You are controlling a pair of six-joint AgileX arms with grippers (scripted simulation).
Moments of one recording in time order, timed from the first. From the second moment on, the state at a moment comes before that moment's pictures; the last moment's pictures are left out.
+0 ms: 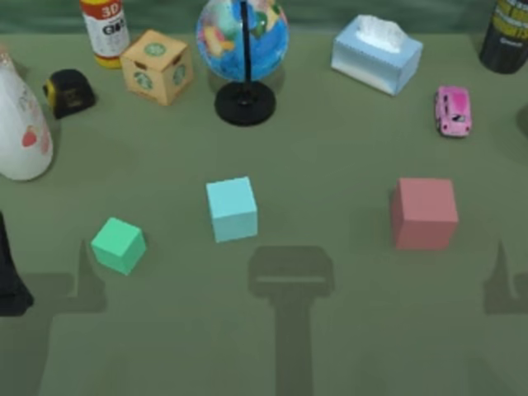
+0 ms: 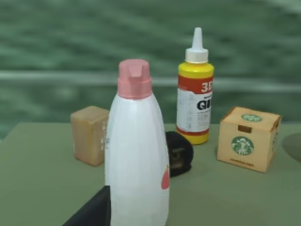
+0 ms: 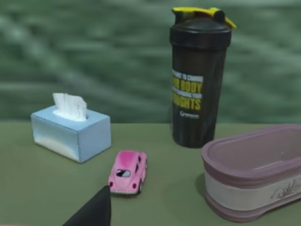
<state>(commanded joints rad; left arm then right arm) 0.00 0.00 0.00 0.00 0.00 0.00 0.00 0.00 0.00 0.00 0.00 0.00</state>
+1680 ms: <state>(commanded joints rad) -0.27 1.88 1.37 -1.04 0.00 0.17 0.00 0.00 0.00 0.00 0.00 0.00</state>
